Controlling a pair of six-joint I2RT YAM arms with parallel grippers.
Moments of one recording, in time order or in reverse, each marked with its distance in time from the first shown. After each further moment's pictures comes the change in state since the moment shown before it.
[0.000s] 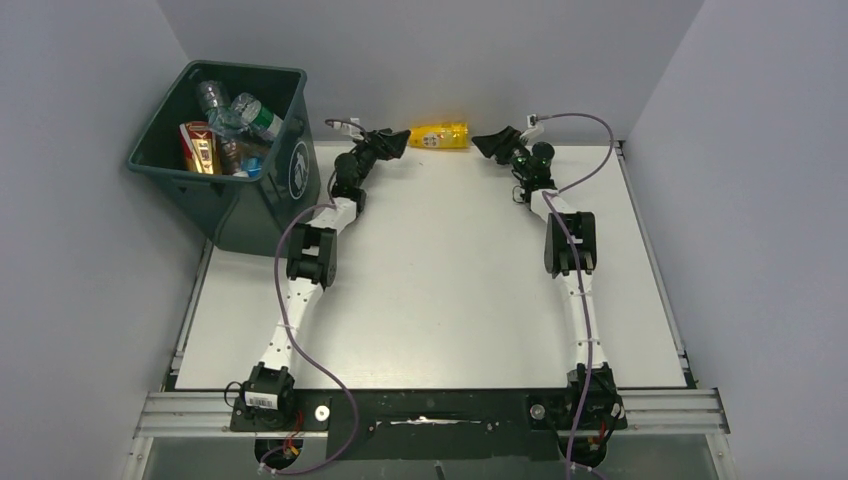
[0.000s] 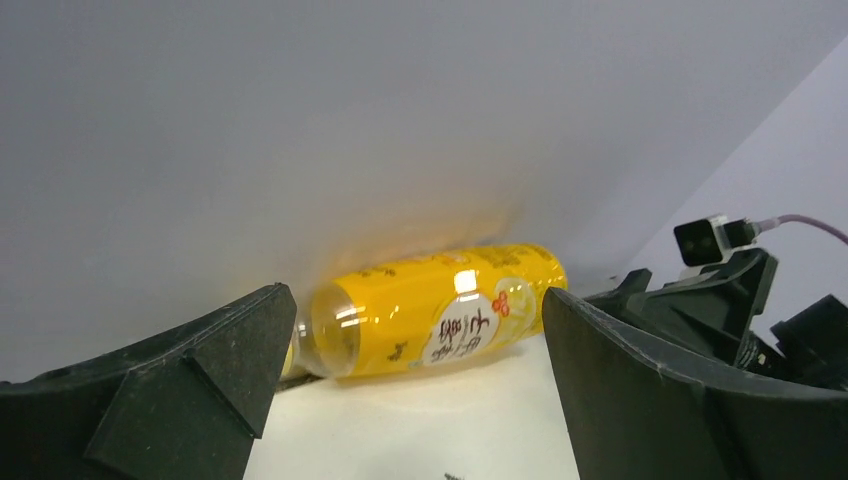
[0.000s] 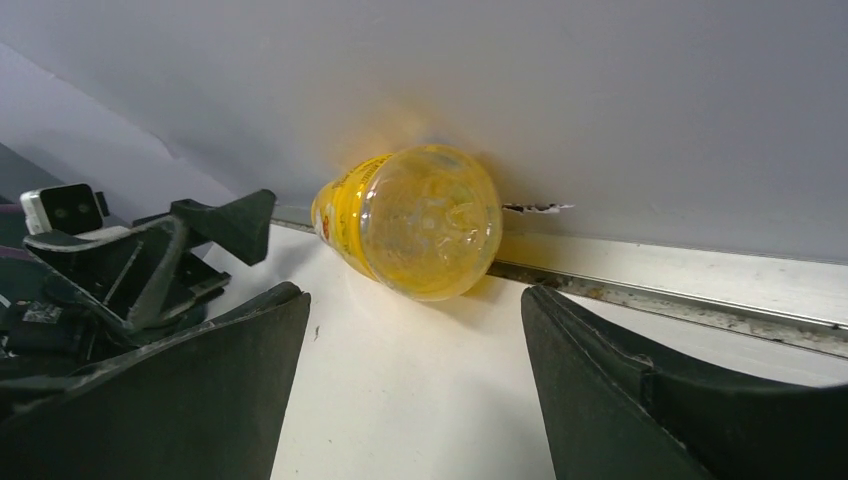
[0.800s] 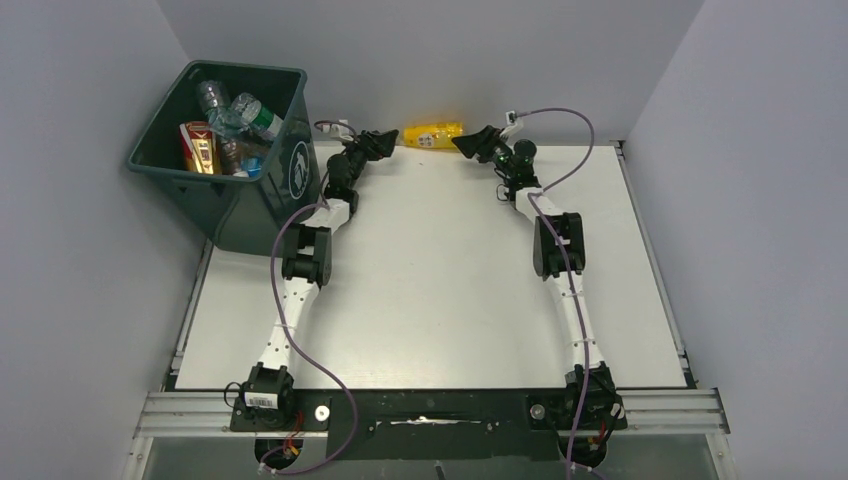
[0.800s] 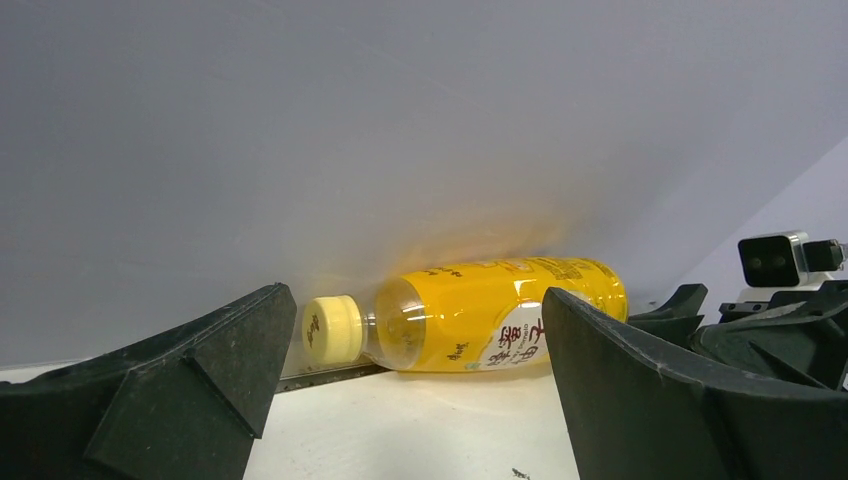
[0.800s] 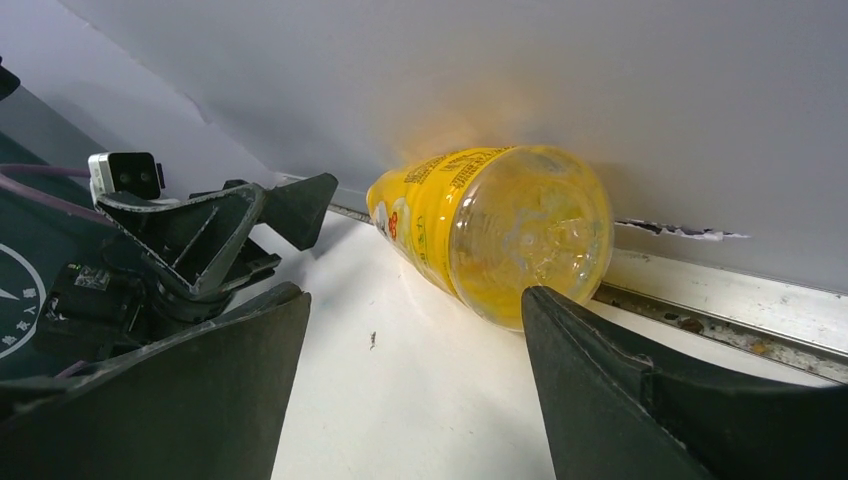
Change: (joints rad) left arm 0.034 0.018 -0.025 -0.024 -0.061 -0.004; right arm 0.081 0.017 0.068 -0.018 -0.004 -0.029
